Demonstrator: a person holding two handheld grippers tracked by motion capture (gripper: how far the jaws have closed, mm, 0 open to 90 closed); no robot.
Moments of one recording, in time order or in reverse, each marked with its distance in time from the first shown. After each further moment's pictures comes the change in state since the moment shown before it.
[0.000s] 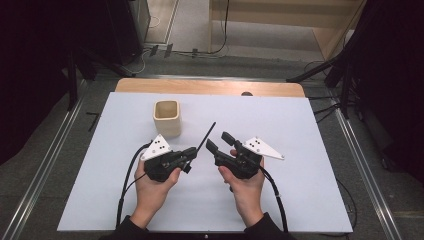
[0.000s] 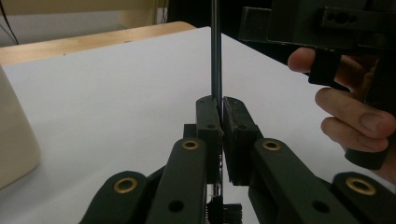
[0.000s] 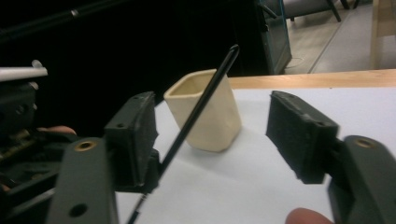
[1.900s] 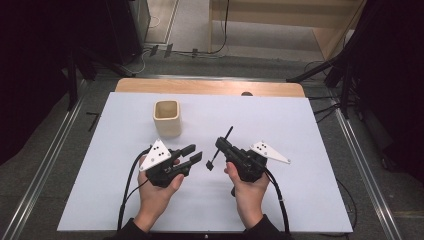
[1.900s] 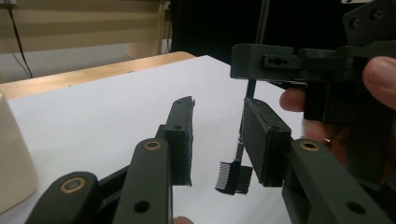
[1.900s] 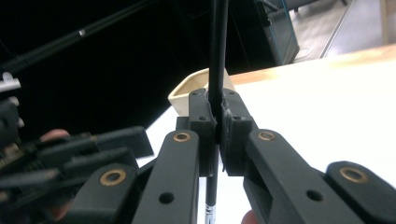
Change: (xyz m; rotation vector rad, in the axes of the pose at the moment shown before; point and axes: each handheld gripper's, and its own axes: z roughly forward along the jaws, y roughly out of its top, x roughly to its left) left arm -0.012 0.000 -0.007 -0.111 0.018 0.023; right arm -0.011 -0.008 -0.010 -0.008 0.011 0.060
